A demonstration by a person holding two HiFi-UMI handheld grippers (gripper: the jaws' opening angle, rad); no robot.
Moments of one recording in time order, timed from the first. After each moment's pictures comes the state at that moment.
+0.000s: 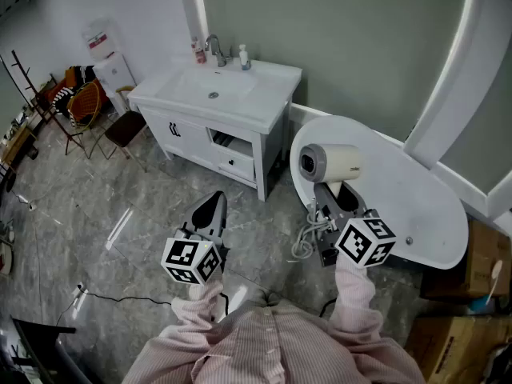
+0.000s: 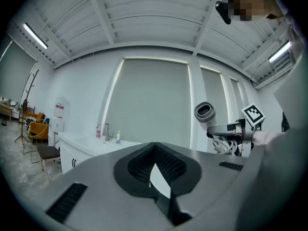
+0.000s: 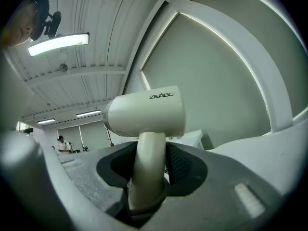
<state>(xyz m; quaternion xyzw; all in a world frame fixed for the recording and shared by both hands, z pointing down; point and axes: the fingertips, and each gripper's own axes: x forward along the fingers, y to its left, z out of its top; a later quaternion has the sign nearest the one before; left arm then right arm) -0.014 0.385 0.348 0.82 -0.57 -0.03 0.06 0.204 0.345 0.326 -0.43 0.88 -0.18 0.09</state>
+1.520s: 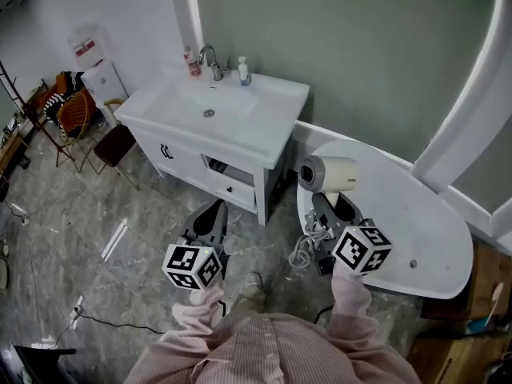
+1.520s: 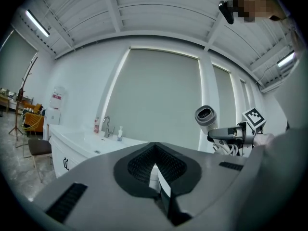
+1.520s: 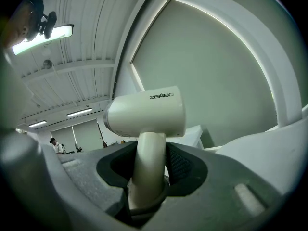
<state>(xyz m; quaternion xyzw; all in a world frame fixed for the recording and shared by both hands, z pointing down) -0.058 0.201 0.379 0.82 -0.57 -0.03 0.09 0.161 0.166 0.361 -0.45 0.86 -0.22 0.07</state>
